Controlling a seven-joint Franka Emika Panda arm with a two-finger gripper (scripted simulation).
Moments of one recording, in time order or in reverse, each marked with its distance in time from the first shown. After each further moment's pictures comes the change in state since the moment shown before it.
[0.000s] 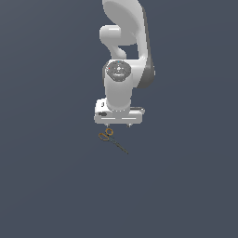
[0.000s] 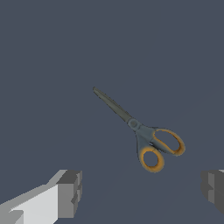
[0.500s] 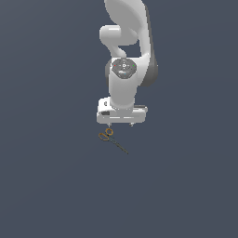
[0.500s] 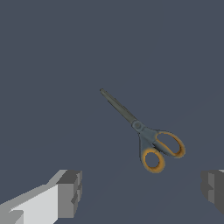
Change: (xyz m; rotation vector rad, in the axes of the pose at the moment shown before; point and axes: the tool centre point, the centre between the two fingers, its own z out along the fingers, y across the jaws) arm 0.002 -0.010 -0.008 -0.014 0.008 -0.047
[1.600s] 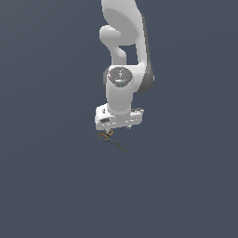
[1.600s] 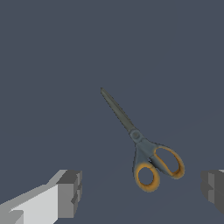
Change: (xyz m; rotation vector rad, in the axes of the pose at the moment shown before) arm 0.008 0.010 0.024 -0.002 0.016 -0.158
